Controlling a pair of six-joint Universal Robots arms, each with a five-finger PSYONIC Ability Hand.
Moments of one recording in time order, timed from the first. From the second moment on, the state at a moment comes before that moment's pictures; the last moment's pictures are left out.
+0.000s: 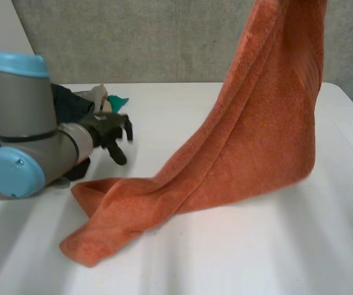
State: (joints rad) left arm 4.32 -2.15 -1.08 2.80 -1.48 3.27; right arm 1.83 -1.47 0.93 0.25 1.24 3.07; left_hand 0.58 0.62 0.62 0.62 0.44; right_hand 1.11 1.18 1.18 1.20 0.98
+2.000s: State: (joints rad) left arm 4.27 -1.99 -1.63 3.34 -1.69 3.31; right arm 1.53 -1.05 1.56 -0.11 1.08 2.73; left_hand 1.18 1.20 1.19 1.20 0.98; right_hand 0.63 0.64 0.61 0.62 0.42
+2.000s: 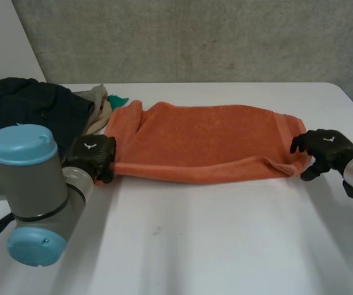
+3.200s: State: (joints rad) left arm 4.54 -2.04 -1.69 3.22 -1.40 3.59; right arm 1.57 -1.08 1.61 -0.16 1.26 2.66; left_hand 0.58 0.57 0.57 0.57 0.40; right_hand 1.14 1.18 1.19 1.20 0.99
